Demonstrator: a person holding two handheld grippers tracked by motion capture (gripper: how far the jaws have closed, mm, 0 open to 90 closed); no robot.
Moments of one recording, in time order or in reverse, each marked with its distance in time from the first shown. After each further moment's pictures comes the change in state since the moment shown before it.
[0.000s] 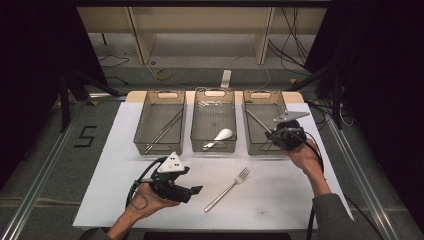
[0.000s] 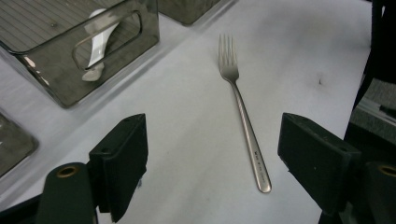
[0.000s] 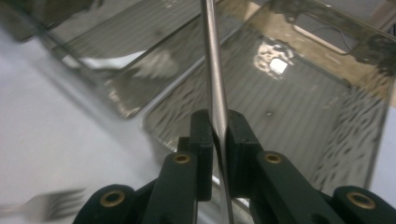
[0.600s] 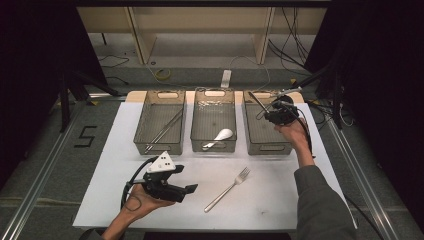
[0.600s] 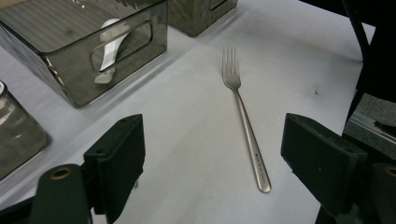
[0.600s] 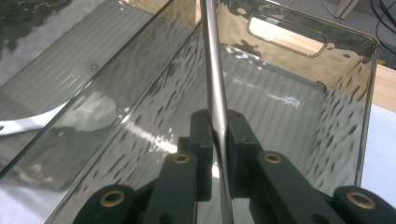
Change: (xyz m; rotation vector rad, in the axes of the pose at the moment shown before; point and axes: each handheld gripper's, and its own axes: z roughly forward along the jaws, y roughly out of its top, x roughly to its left) left arm 0.005 -0.007 -0.012 -0.058 0.000 -0.029; right arm -0.049 0.043 0.054 0.065 -0.066 0.174
